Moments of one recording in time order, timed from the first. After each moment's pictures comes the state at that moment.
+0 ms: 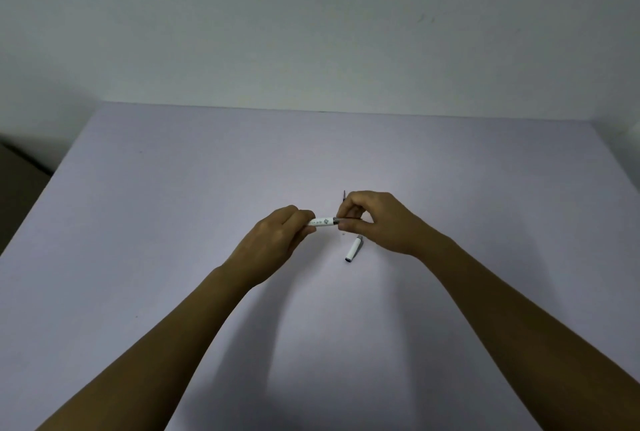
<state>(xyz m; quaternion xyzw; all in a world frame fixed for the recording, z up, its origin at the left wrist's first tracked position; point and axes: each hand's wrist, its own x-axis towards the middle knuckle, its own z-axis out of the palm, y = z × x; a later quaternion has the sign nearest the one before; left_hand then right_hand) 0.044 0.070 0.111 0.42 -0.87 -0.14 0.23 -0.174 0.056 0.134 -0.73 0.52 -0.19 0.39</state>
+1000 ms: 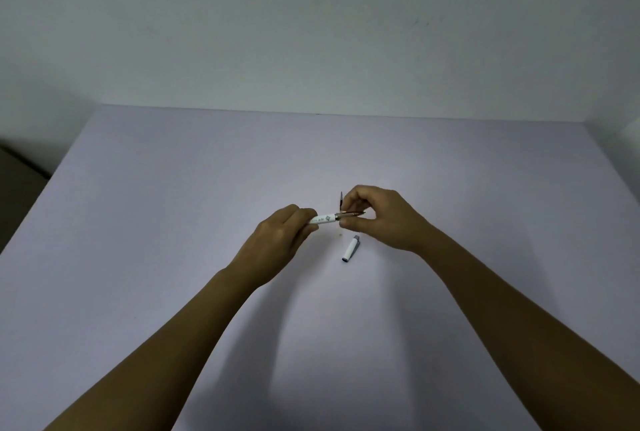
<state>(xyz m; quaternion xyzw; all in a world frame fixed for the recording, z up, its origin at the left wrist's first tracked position) 0.036 0.072 0.113 0.43 -0.86 -0.14 0.26 -0.180 0.058 0.138 -0.70 0.55 -0.23 0.40</state>
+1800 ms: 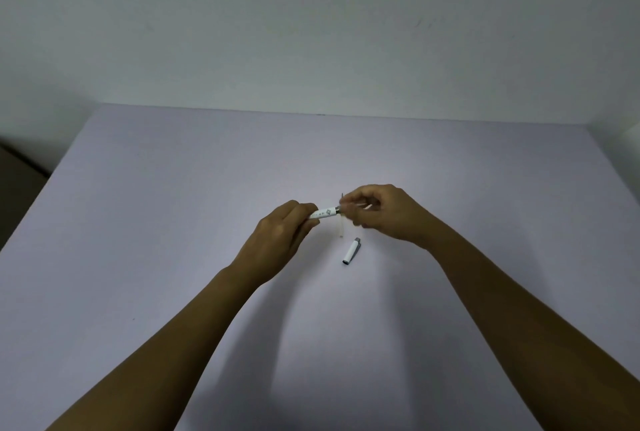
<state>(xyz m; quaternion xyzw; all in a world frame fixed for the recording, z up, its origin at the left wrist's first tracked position) 0.033 0.065 0.110 0.44 -0.84 -0.14 0.28 -0.180 0.049 0.147 -0.63 0.56 -0.24 0.47</state>
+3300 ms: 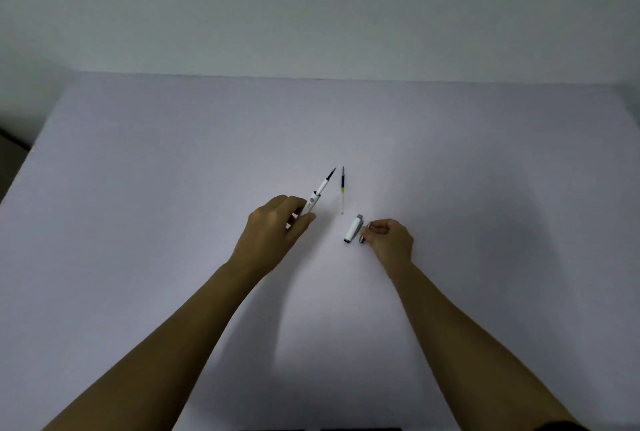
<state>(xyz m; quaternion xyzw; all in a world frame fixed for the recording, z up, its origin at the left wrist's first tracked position) 0.032 0.066 0.072 0.53 -0.78 -0.22 0.26 -0.179 0.074 -0.020 -0.32 0.83 -0.27 0.38</state>
